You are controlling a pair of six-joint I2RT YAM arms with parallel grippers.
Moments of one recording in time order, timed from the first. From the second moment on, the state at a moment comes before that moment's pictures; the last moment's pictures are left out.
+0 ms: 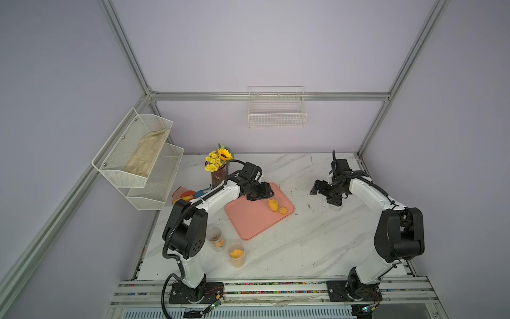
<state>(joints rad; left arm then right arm) -0.50 1.81 1.39 -0.55 0.33 -0.57 0.13 1.66 1.28 -0.83 -0.27 0.51</state>
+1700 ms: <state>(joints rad) -0.23 1.60 1.27 0.26 0.98 -1.33 0.19 1.57 1.38 -0.10 -0.94 1.06</state>
